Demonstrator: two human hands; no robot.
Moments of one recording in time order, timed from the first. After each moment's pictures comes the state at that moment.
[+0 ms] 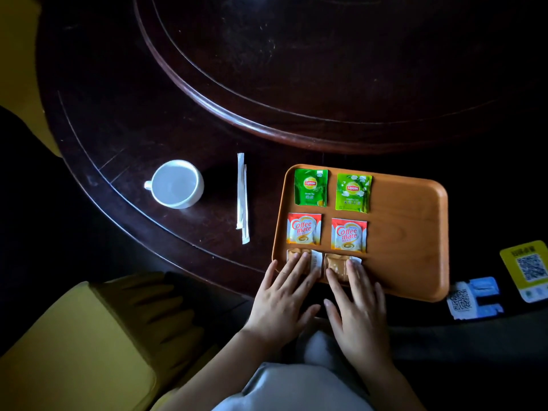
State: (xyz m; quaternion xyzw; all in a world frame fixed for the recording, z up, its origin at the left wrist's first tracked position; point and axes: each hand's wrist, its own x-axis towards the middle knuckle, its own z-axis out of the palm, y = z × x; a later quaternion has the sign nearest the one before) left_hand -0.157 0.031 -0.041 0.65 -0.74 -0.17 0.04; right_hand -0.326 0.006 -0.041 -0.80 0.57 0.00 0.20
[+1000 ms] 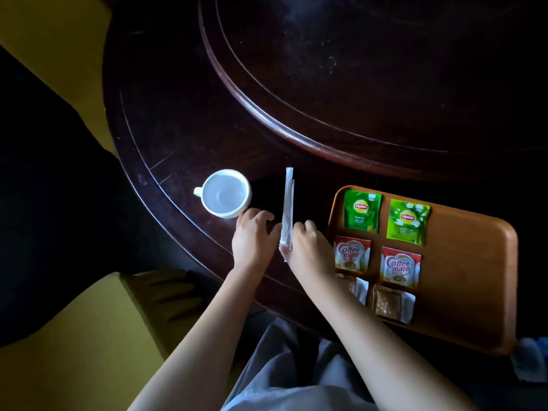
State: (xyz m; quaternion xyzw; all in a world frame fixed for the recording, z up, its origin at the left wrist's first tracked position) left_hand -0.030 -0.057 -0.026 0.87 -0.40 -0.18 0.20; right_hand -0.134 -0.088 -0.008 -0.81 0.51 0.00 0.28
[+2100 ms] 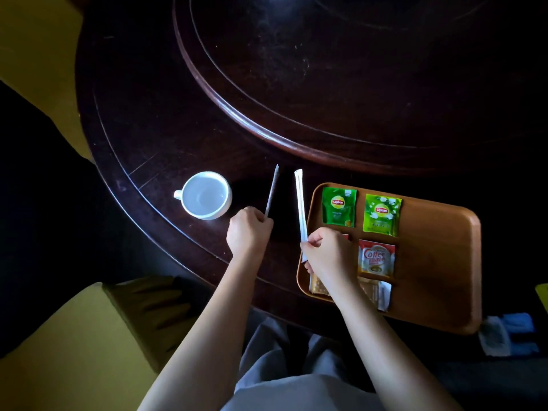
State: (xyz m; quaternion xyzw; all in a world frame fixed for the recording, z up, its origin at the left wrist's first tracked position) left_hand -0.051 -0.085 -0.009 0.90 -0.29 -0.25 0.19; right_hand -0.191 -0.097 0.000 -0.60 0.65 -0.12 0.45
